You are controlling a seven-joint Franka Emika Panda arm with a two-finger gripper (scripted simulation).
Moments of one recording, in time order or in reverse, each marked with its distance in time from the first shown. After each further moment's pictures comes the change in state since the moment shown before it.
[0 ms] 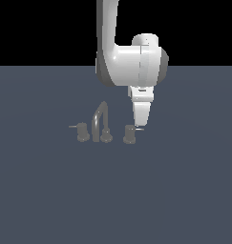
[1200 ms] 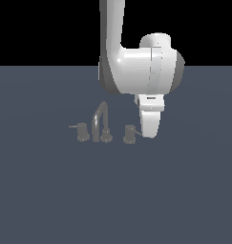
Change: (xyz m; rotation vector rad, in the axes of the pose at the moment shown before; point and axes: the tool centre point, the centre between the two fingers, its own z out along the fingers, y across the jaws) arm 0.023 0.053 0.007 0.004 0.013 0.041
